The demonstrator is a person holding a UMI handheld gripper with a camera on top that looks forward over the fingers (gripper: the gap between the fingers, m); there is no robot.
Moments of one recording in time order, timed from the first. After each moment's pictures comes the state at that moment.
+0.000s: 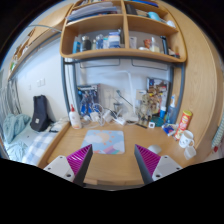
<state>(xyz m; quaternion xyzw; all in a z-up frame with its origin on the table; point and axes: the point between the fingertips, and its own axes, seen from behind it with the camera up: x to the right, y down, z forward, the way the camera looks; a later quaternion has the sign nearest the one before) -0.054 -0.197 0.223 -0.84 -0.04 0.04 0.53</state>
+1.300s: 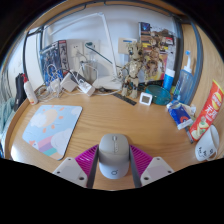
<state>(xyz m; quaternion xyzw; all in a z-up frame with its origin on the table) 0.103 0.026 -0.013 -0.91 -0.06 0.03 0.40</state>
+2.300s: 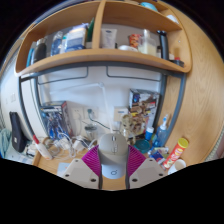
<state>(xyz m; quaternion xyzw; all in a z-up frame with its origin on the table) 0.039 0.040 0.299 -0.85 0.03 -0.04 0.53</state>
